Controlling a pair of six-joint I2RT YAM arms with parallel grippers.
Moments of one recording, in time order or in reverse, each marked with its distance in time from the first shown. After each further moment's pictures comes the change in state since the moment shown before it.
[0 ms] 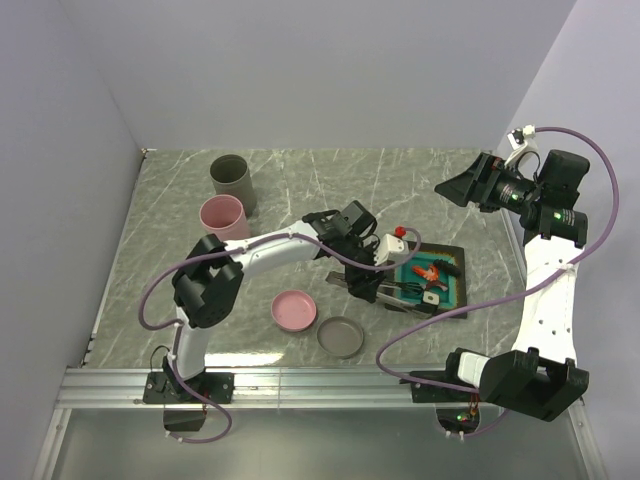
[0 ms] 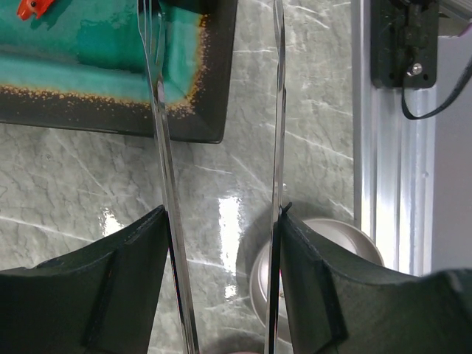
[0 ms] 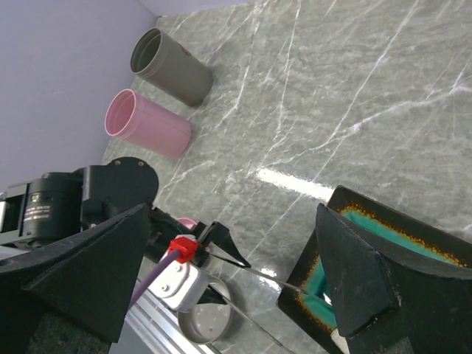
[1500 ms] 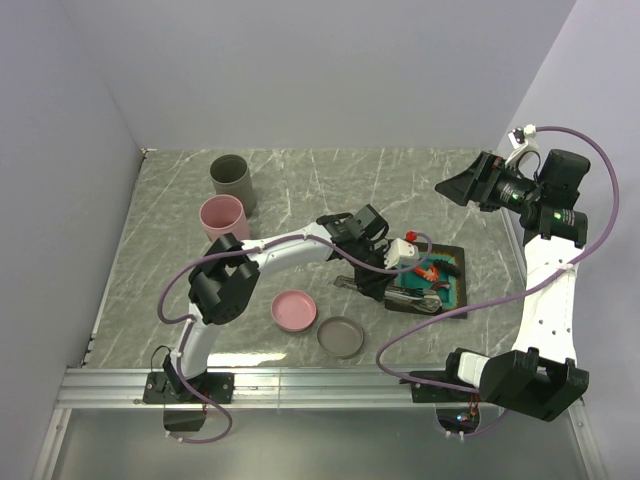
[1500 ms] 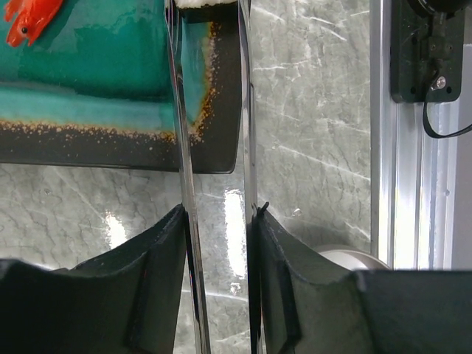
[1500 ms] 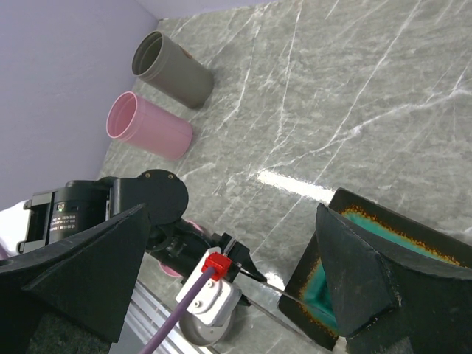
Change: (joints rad) left arm -0.032 0.110 0.100 -0.006 -0.021 0.001; right arm 0.000 0.000 0.000 0.013 -0.001 0.011
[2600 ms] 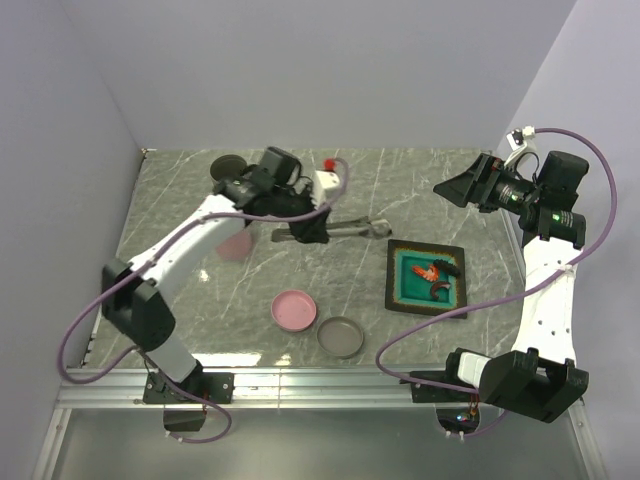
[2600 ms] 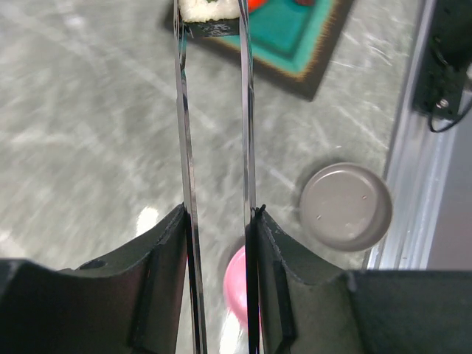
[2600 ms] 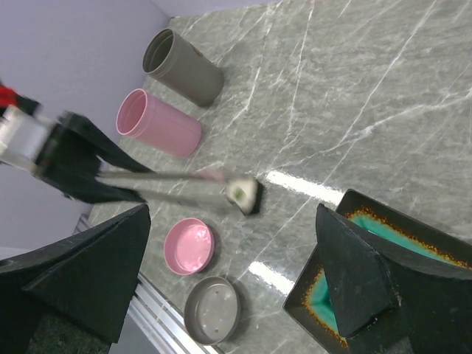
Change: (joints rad) left arm 0.314 -0.448 -0.110 -0.154 -0.019 -0.017; right arm 0.000 -0.007 -0.023 0.025 -0.034 0.016
